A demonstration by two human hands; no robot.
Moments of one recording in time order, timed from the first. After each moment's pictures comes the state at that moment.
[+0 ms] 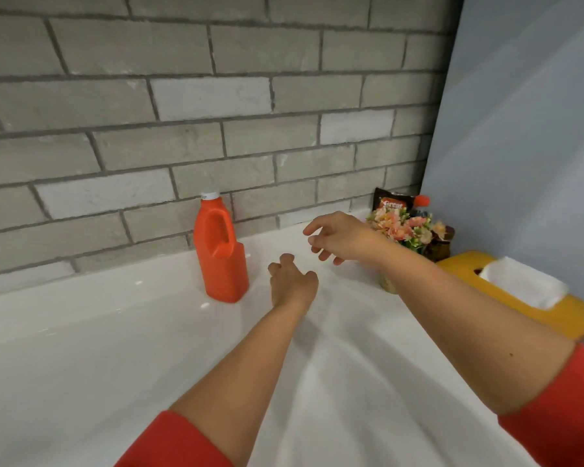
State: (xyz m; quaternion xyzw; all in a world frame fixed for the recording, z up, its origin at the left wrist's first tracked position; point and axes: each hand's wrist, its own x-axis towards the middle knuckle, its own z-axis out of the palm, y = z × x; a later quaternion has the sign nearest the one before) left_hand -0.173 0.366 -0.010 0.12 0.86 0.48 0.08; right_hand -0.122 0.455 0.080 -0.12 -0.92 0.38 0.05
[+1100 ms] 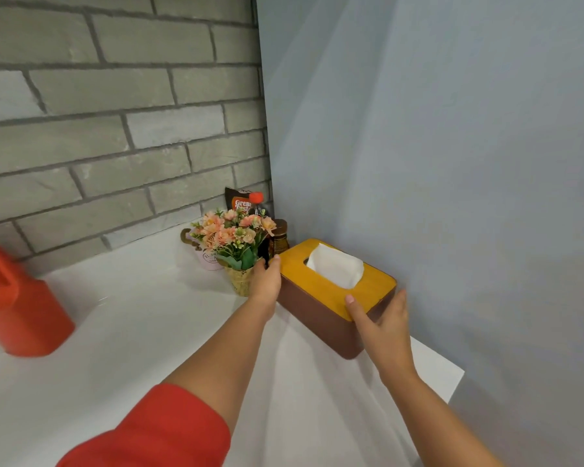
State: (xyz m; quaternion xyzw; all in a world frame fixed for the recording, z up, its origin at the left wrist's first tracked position) left_hand -0.083 0.597 -0.046 0.14 0.76 0.59 0.24; right_hand 0.109 0.626 -0.059 -0.45 -0.67 0.47 0.36
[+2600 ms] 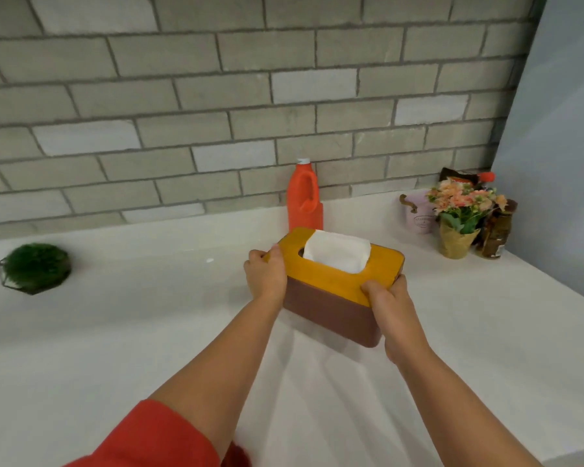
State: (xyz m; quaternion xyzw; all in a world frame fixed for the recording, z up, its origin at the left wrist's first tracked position) left_hand -0.094 0.170 -0.014 -0.11 0.77 0.62 -0.05; right_hand 0.029 0.299 -0.018 -0.27 -0.69 0.64 0.19
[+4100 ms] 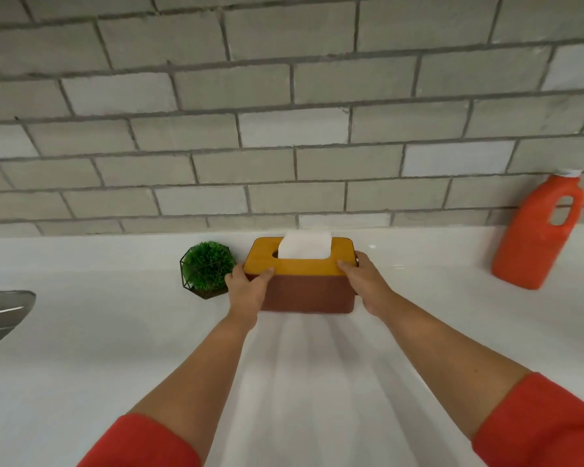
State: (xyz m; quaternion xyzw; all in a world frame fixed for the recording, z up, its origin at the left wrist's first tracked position) left_hand -0.287 -0.236 -0.045 -0.14 0.78 0.61 -0.08; right_hand -0.282 -0.043 -0.037 -0.13 -0.77 0.62 0.01
